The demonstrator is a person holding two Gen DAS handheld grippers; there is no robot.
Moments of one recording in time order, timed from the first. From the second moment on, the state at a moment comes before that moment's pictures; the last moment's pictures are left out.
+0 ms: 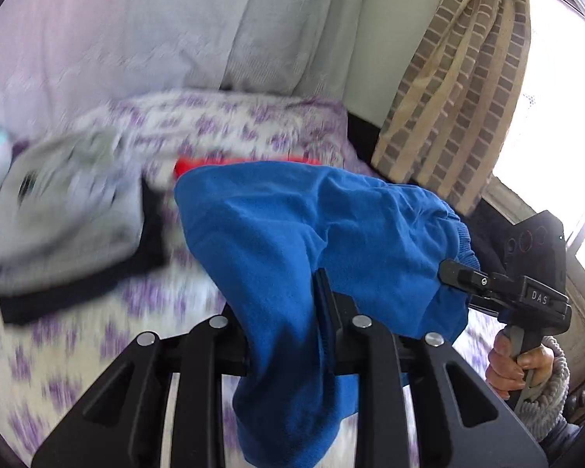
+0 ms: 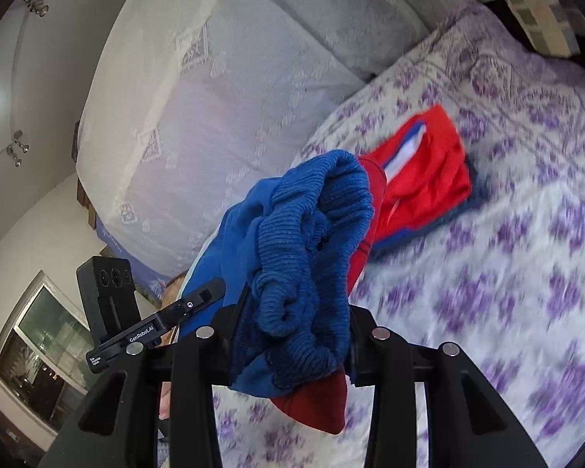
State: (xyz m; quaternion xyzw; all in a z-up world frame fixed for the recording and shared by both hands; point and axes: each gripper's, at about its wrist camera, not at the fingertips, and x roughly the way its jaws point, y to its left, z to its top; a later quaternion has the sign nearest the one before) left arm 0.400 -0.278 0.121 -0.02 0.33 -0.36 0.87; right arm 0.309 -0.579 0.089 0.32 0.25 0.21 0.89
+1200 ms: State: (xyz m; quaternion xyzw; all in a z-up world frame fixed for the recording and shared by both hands) left arm 0.471 -0.322 0.082 0.02 0.31 -0.14 0.94; right arm 0.385 -0.589 0.036 0.25 0.25 -0.03 0.93
